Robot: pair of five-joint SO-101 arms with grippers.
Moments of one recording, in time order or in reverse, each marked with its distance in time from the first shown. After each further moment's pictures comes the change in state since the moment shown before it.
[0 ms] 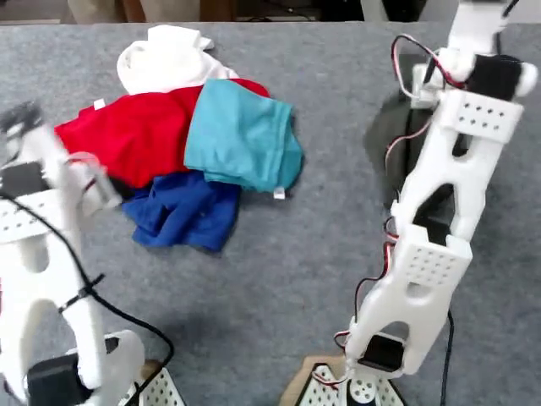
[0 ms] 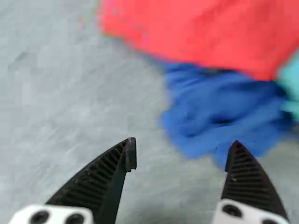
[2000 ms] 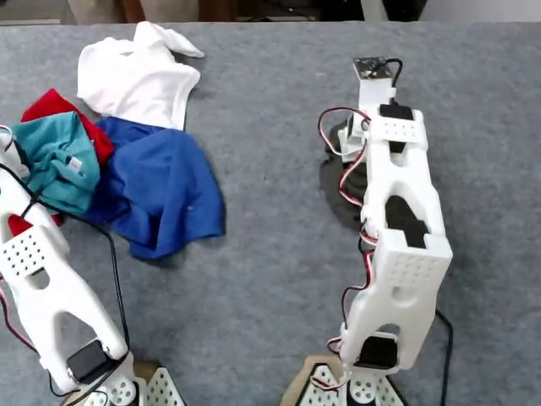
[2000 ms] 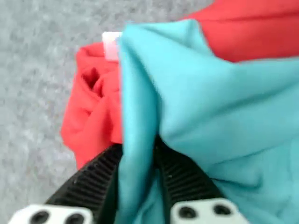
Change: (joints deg) left arm -27.8 99.7 -113.2 15.8 -22.9; right arm -9.9 -2.6 54.3 -43.2 0.4
